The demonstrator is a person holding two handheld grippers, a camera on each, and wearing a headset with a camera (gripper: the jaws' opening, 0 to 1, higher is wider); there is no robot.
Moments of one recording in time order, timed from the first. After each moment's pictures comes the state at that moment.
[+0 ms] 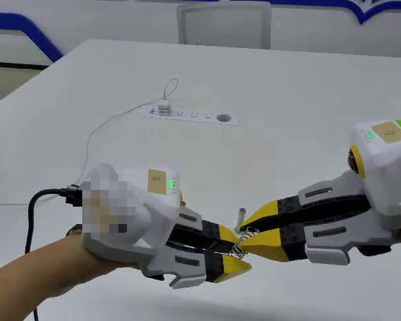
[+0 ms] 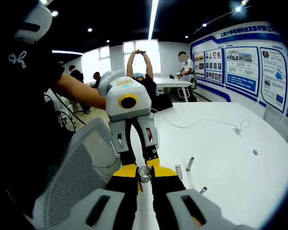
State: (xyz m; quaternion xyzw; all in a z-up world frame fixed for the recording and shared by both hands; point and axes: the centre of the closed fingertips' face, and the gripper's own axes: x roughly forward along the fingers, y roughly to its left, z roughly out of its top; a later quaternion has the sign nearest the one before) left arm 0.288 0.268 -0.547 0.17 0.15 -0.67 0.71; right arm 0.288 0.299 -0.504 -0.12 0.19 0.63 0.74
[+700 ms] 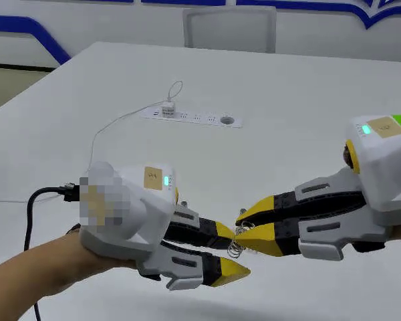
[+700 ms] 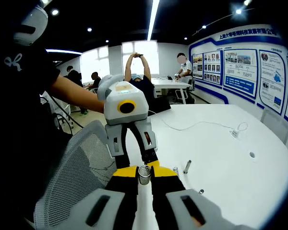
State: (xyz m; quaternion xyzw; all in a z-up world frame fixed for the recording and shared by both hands) left arm 0.286 0.274 -0.549 0.15 0.17 -0.66 0.71; right arm 0.293 0.300 -0.495 -0.13 0.19 0.62 0.75
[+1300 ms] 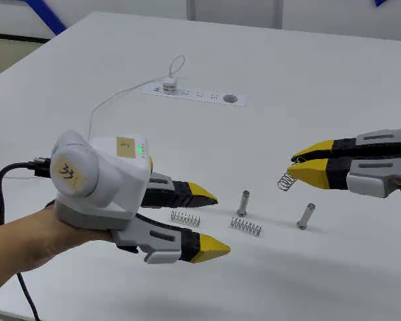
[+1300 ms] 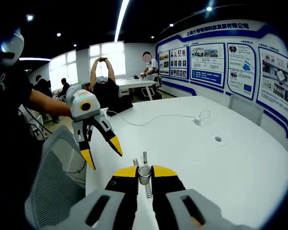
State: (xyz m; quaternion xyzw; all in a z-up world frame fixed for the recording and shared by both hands) left arm 0.318 0.307 -0.555 0.13 0.18 -0.61 0.76; right arm 0.368 0.225 -0.496 -0.11 0.21 0.48 0.84
